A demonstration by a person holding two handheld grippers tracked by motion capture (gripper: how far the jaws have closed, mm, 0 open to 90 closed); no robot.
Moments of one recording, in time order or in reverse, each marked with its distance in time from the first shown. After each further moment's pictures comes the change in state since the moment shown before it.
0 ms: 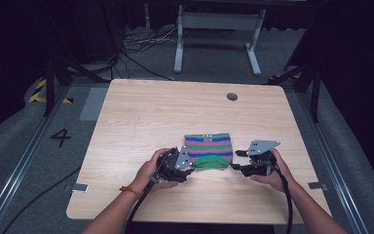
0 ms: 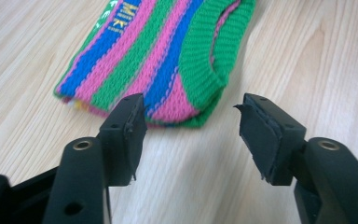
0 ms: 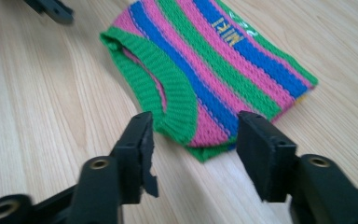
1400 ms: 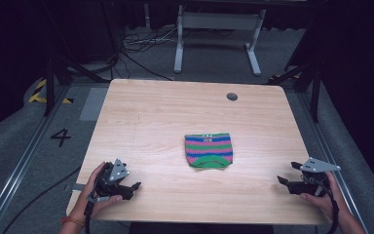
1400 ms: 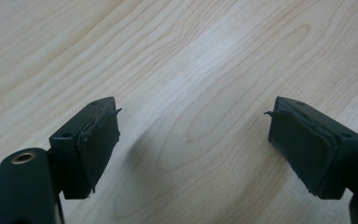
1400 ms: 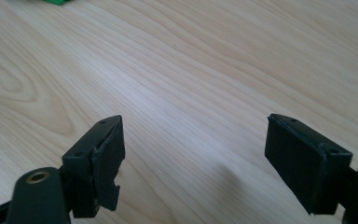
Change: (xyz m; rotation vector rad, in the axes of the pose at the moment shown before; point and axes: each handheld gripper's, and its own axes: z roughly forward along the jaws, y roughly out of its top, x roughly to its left) left arm 0.015 -0.145 -0.089 0.055 0.127 -0.353; right arm -0.022 -0.128 -0.095 0.019 -0.309 0.272
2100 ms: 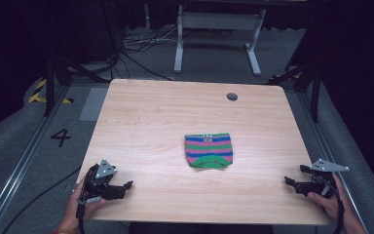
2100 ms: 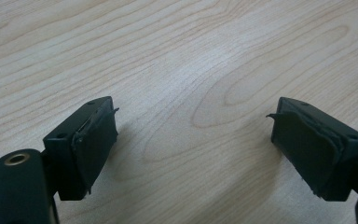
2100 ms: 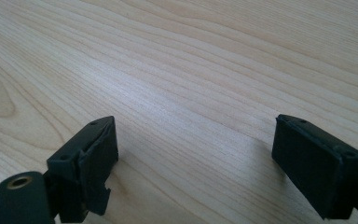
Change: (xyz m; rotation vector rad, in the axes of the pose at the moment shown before) left arm 0.013 -0.019 -0.008 -0.010 0.026 -0.185; right arm -0.022 -0.023 0.004 0.019 -0.008 0.137
